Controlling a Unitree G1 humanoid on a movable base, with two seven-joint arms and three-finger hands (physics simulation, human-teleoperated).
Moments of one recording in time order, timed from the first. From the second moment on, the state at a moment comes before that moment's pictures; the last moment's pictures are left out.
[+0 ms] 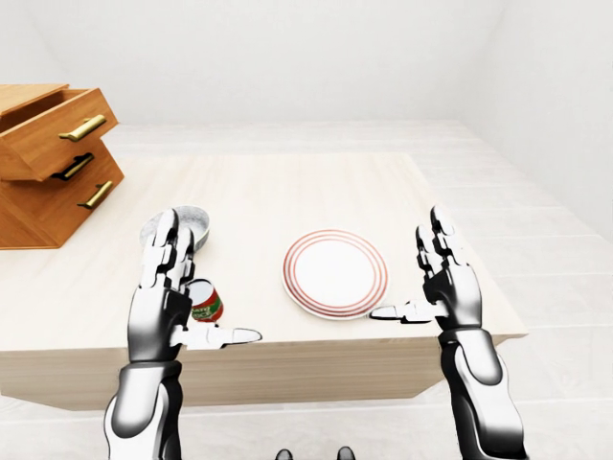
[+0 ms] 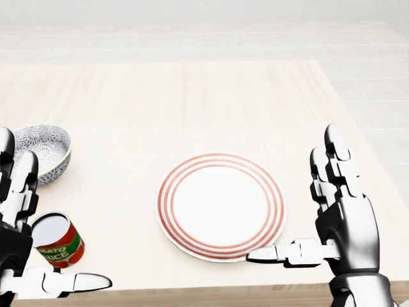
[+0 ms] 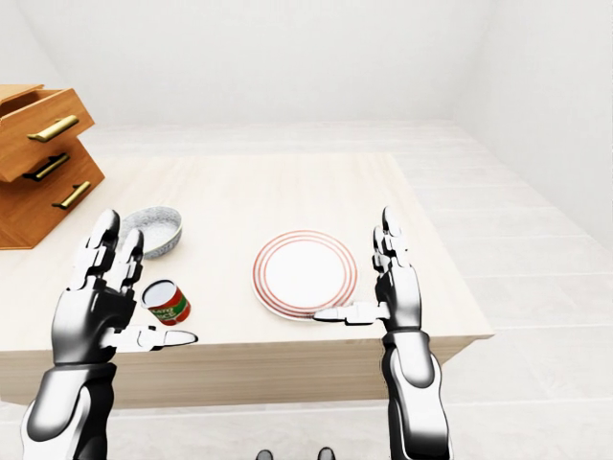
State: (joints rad) left arm 0.20 0.00 0.20 -0.62 -0.06 0.09 -0.21; right arm 0.10 -0.02 -0.08 -0.42 0.06 0.09 0.09
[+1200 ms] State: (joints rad) left arm 0.23 -0.01 0.25 -0.69 -0.08 0.09 -0.27; right arm 0.13 -0.02 -0.07 -0.44 0.03 0.09 0.12
